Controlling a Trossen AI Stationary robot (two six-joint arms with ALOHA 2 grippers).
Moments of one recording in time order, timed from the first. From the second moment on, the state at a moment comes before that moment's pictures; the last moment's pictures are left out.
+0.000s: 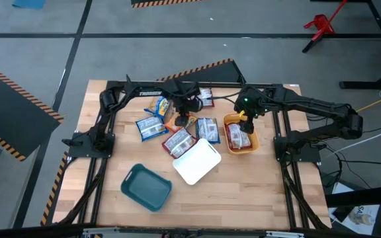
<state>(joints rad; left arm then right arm) 0.45 2.09 1.59 -0.83 0.17 0.51 -0.36 1.23 1.08 -0.99 -0.03 -0.14</state>
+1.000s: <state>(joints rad) 0.42 2.04 1.75 -1.07 0.14 0.29 -0.36 1.23 1.08 -0.93 -0.01 -0.16</state>
